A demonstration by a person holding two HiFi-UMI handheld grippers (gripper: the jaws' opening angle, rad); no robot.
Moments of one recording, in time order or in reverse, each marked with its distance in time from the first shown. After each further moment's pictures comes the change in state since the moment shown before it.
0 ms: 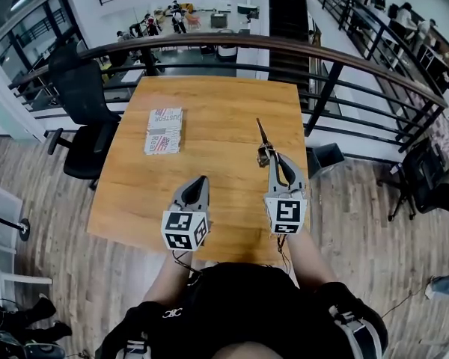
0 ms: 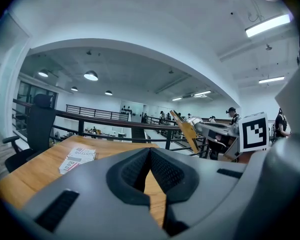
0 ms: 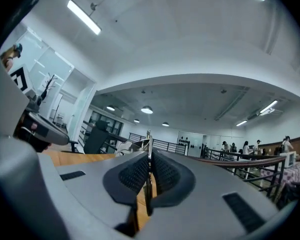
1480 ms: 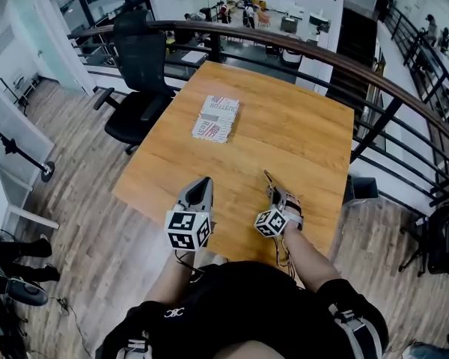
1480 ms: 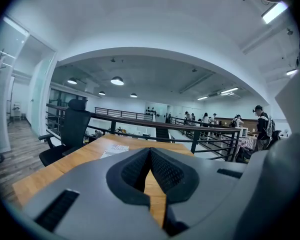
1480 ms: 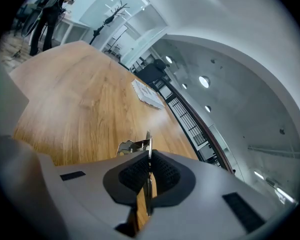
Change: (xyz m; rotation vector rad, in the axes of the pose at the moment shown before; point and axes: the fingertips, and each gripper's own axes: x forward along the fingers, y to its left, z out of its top) left arm -0.074 0.084 -0.007 -0.069 -0.006 0.305; right arm 0.053 0.148 -0.253 -0.737 0.455 0.318
